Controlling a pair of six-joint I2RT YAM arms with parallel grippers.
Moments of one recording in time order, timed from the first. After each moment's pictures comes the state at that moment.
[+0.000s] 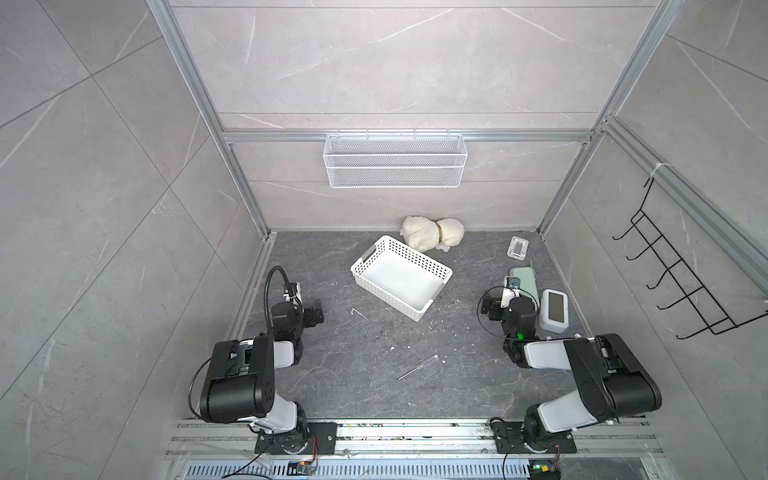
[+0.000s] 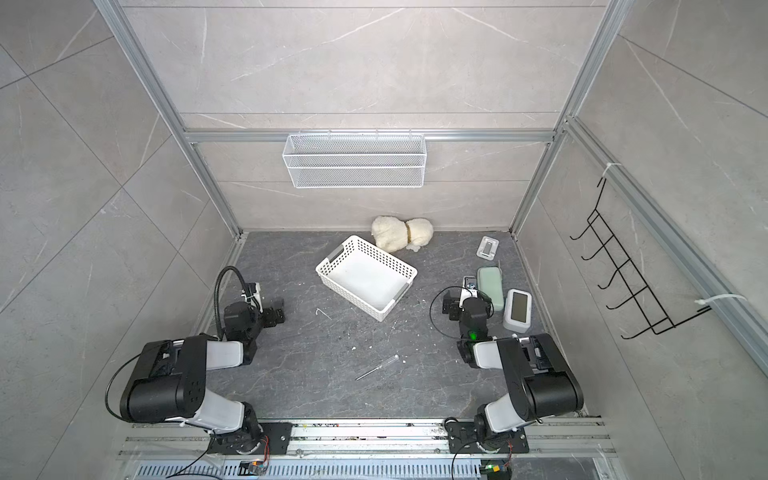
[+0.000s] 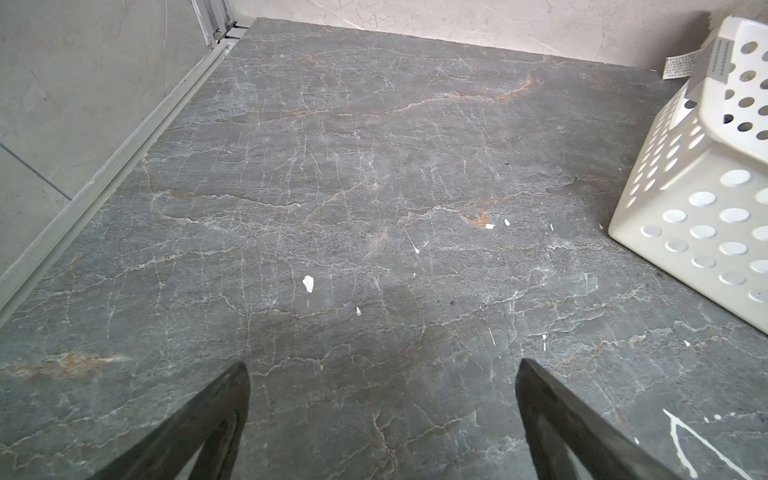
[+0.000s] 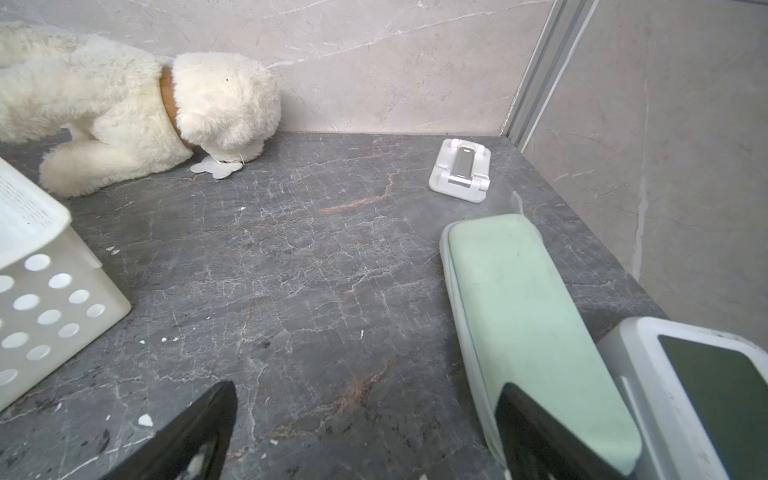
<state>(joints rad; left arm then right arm) 0.10 1.51 0.35 0.69 0.09 -0.03 0.13 1.52 0.35 0.84 0.25 0.01</state>
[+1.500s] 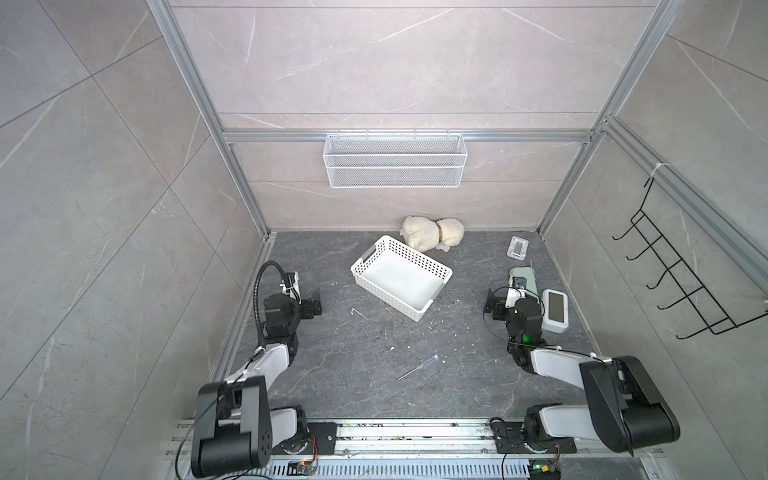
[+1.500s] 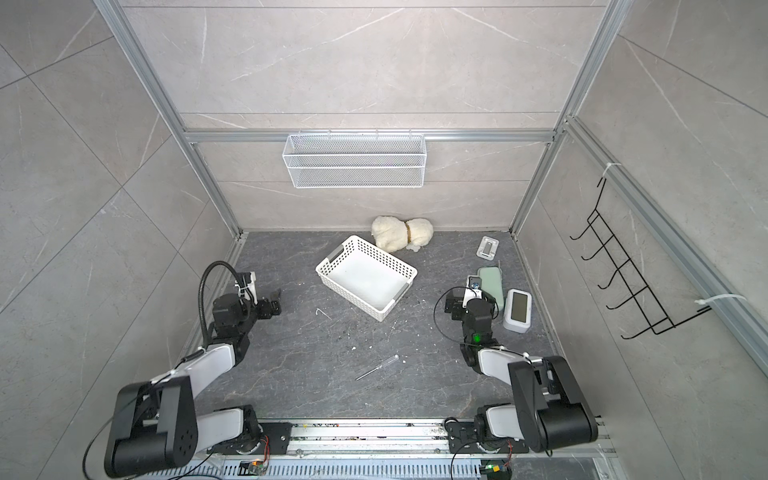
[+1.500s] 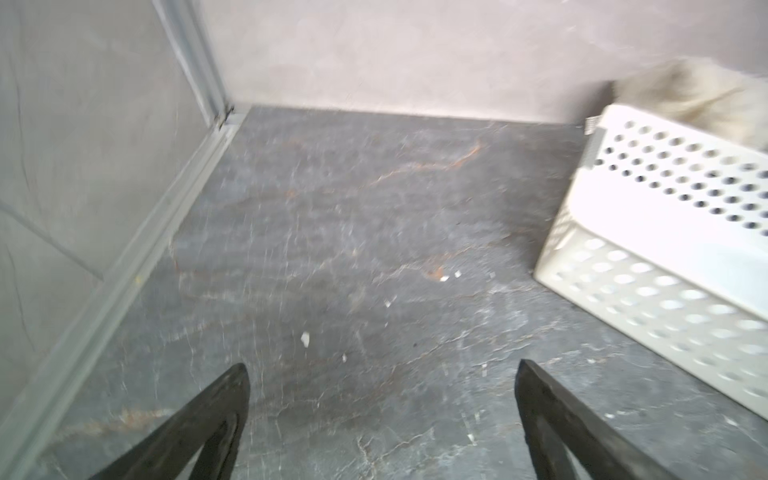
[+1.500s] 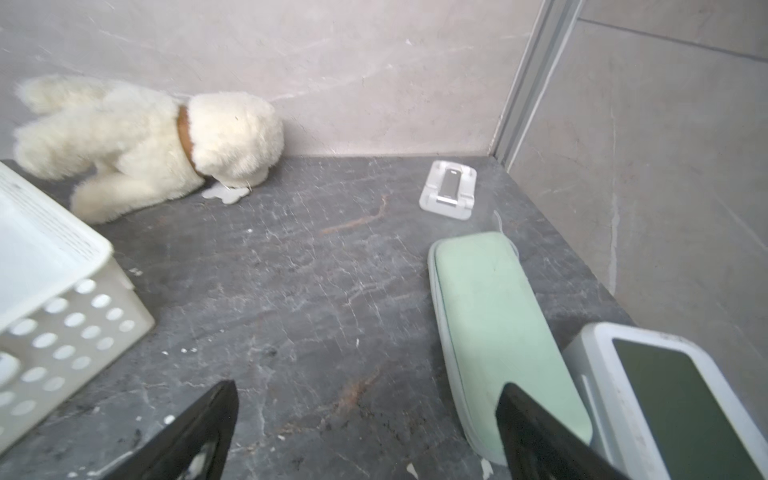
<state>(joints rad) 0.08 1.19 0.46 0.36 0.17 0.04 0.13 1.32 0.35 0.70 0.23 0.01</state>
